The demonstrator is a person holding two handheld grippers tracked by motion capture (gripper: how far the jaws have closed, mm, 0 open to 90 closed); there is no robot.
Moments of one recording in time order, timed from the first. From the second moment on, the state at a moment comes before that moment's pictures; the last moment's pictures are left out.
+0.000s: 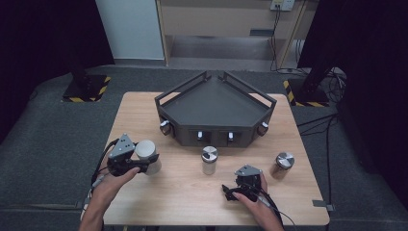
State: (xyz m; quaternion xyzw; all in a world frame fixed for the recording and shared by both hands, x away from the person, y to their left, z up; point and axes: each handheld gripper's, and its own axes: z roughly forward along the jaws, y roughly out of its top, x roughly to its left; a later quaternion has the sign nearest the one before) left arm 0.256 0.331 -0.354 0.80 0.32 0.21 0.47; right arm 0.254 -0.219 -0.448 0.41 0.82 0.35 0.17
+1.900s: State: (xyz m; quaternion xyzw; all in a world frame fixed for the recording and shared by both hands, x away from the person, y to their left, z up) left arm 0.342 0.302 -0.250 0.80 0.25 0.19 0.51; right arm 0.254 -0.219 -0.448 0.41 0.82 0.35 0.17
